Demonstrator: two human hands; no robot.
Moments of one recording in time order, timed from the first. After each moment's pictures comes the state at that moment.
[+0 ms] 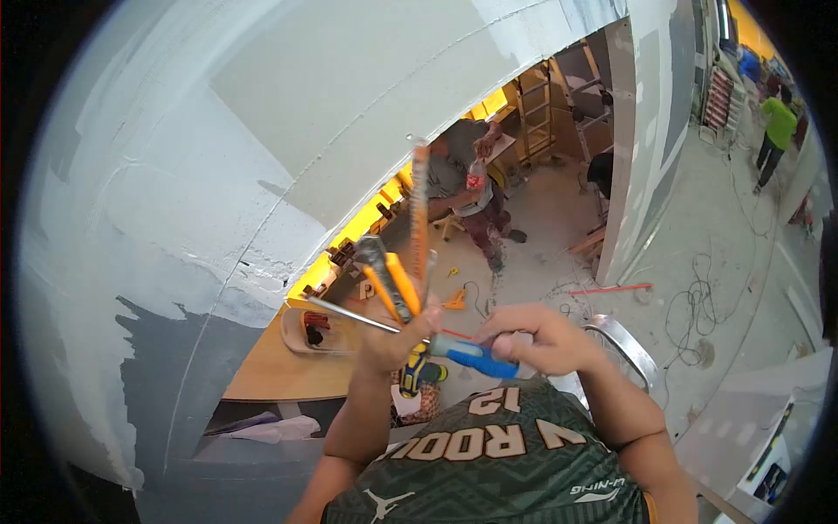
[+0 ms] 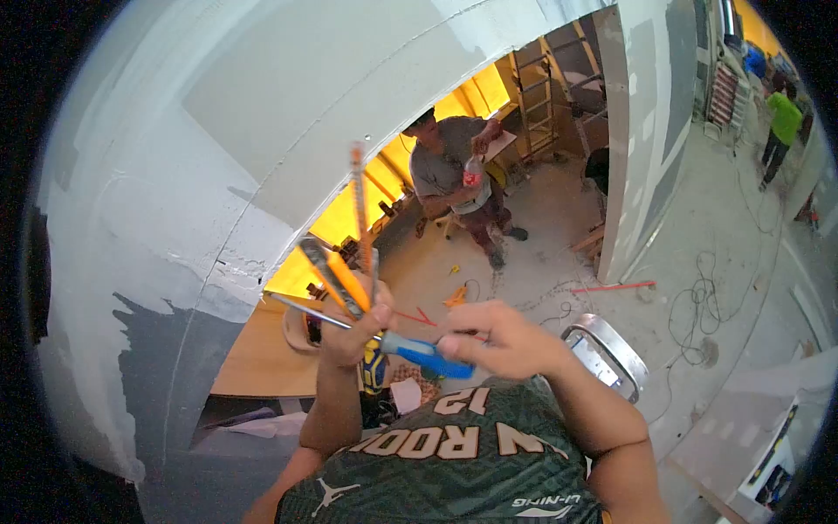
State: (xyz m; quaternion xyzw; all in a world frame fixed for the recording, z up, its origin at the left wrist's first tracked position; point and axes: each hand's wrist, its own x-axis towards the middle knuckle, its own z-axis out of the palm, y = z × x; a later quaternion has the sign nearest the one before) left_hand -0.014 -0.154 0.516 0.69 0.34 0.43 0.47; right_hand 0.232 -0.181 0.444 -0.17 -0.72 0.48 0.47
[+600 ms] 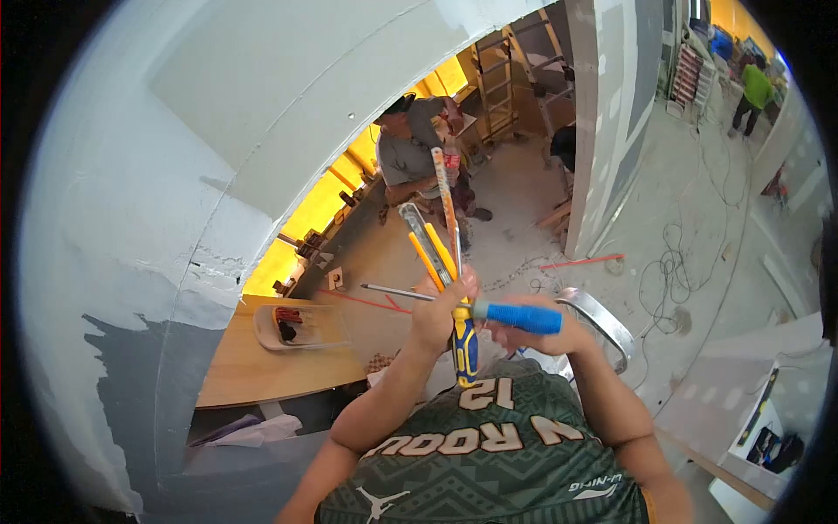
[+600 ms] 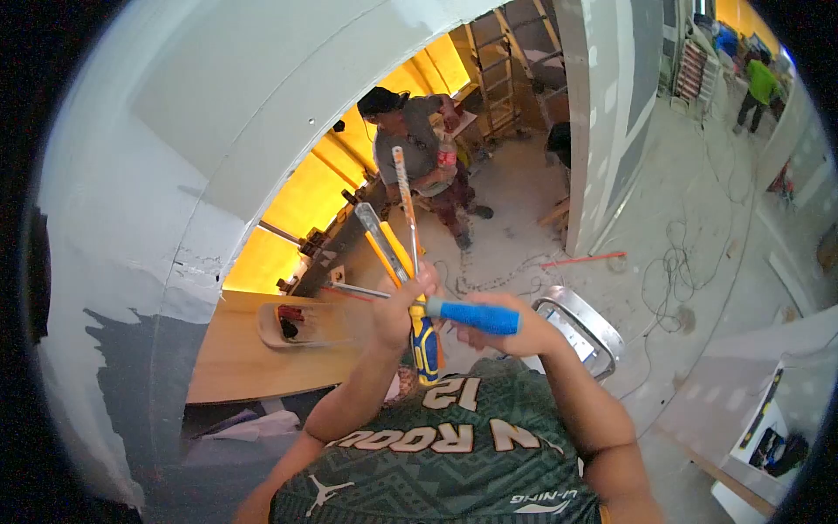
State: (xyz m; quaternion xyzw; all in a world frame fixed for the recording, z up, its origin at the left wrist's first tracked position) left_hand 0.067 -0.155 0.435 0.50 0.32 0.38 0.71; right_hand 0.258 -0.214 0.375 -0.32 -0.51 0.66 0.45
